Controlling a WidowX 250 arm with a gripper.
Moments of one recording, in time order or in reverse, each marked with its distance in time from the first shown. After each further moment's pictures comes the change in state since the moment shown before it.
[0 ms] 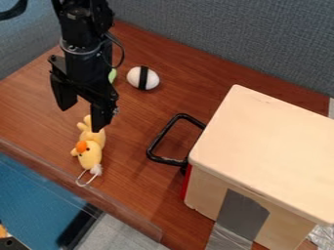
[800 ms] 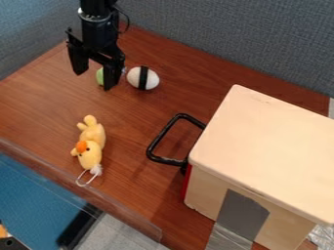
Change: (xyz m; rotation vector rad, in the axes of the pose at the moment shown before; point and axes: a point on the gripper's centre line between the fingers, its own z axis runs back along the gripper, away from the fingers) arm 0.088 0.072 -0.040 0.013 0.012 0.083
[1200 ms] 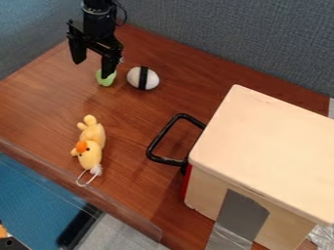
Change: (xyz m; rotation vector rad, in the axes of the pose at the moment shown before) arm 0.029 0.017 -0.017 0.046 0.022 0.002
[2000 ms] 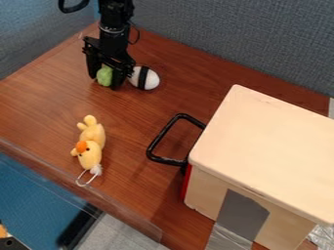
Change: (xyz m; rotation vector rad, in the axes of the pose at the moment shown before) arm 0.014 -0.009 -0.031 0.009 0.030 0.005
